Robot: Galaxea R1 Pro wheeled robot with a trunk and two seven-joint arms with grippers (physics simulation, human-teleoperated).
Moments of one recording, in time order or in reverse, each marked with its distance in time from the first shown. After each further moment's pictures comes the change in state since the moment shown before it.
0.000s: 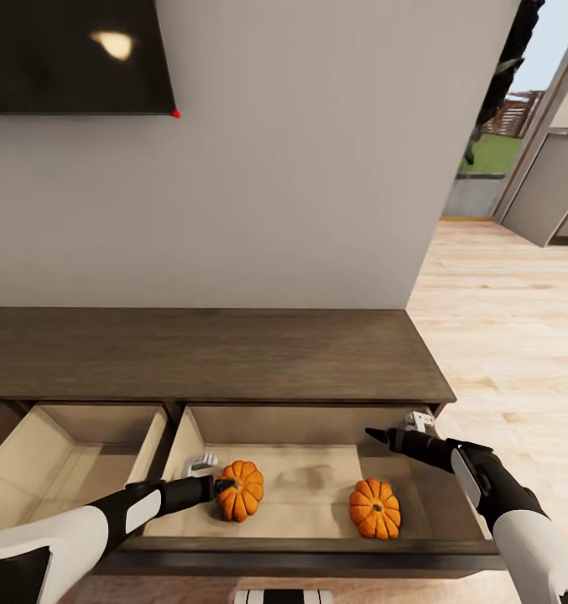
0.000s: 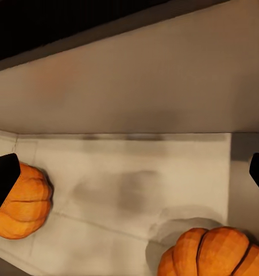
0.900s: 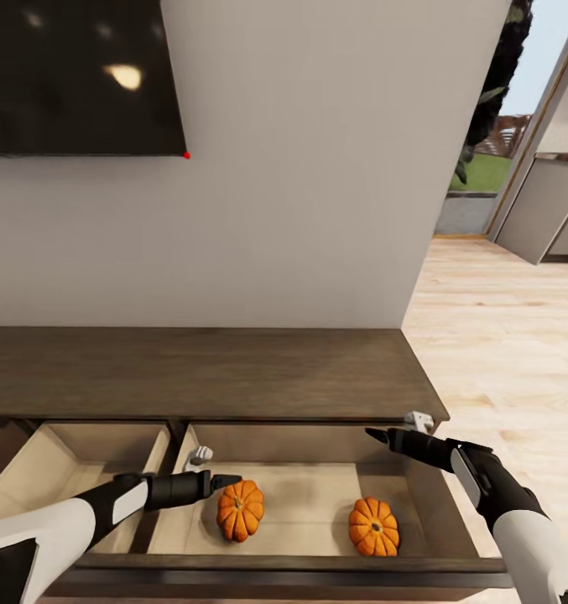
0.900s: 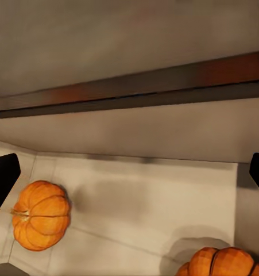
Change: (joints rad) left arm -0.027 0.052 -0.003 -0.005 -0.006 0.149 -0.453; right arm 0.000 0.000 0.000 0.000 0.000 0.000 0.000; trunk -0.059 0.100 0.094
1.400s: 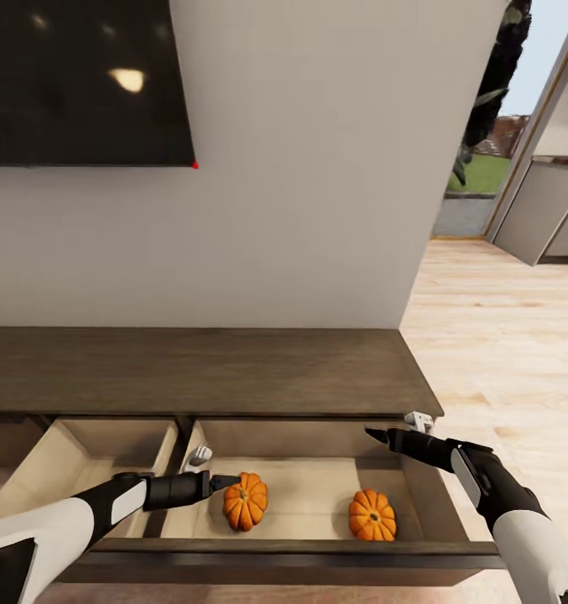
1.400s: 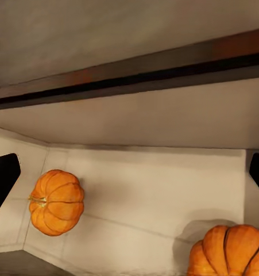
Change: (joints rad) left arm -0.001 0.005 -0.004 -0.002 -0.001 0.014 -0.014; right arm 0.000 0.000 0.000 0.000 0.000 0.000 0.003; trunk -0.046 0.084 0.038
